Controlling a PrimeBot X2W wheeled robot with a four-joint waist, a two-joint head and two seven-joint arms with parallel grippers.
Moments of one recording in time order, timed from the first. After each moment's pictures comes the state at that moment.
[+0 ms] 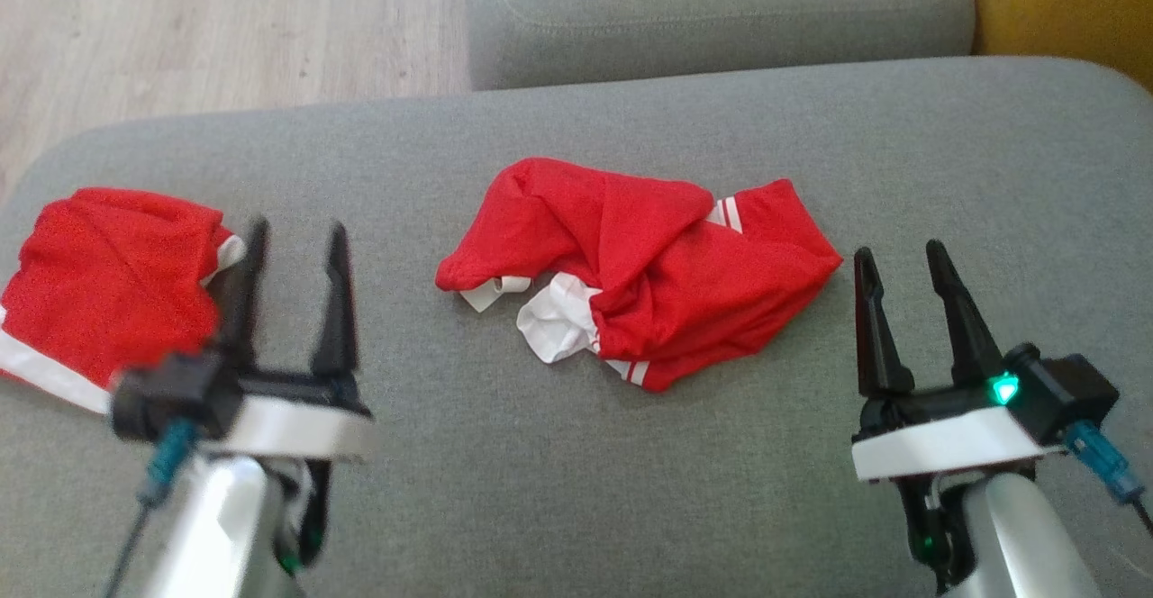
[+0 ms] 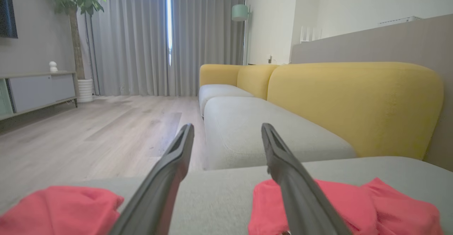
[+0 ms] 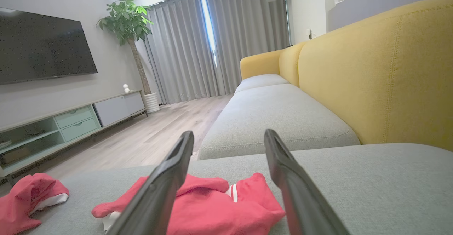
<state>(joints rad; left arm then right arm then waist) -0.27 0.22 -0.25 0.25 -0.33 0.01 -0.26 -0.10 -0.05 0.10 0.17 0.23 0.13 -0.25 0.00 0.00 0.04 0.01</state>
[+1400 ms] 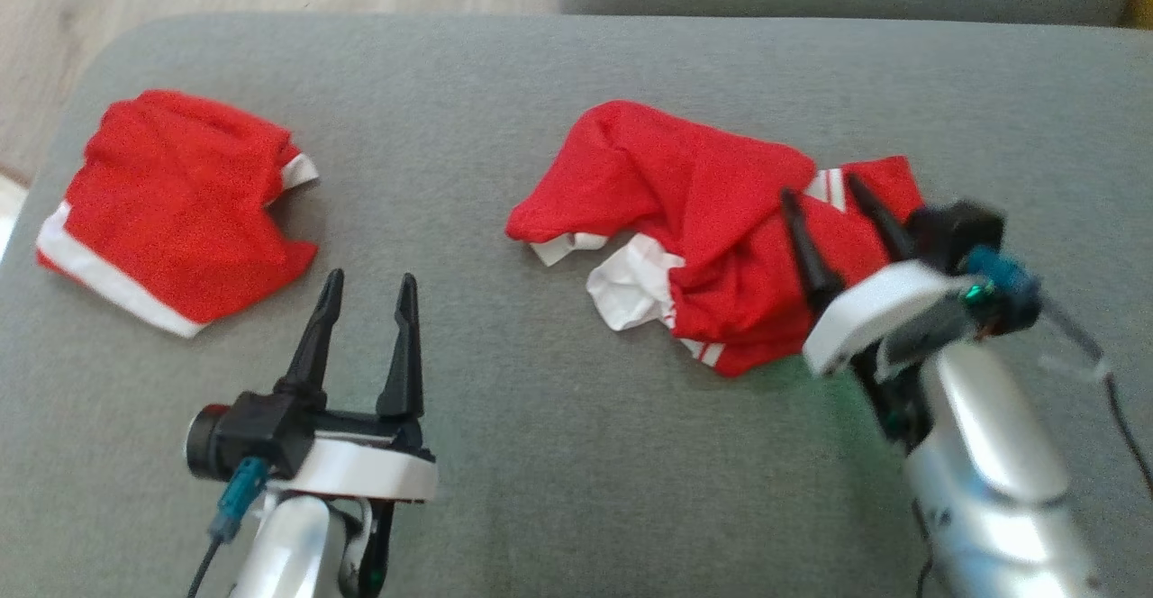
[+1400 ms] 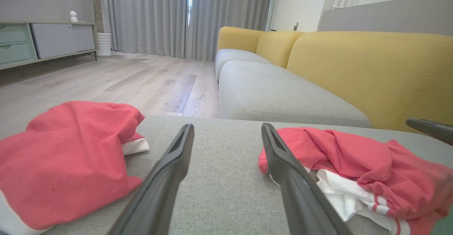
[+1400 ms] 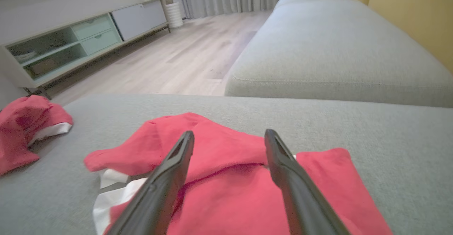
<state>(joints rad) -0.17 0.05 -0.20 0.27 -0.22 -0.07 -0.26 -0.40 -0.05 0.17 0.47 0.16 0.13 -0.03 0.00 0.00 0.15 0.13</state>
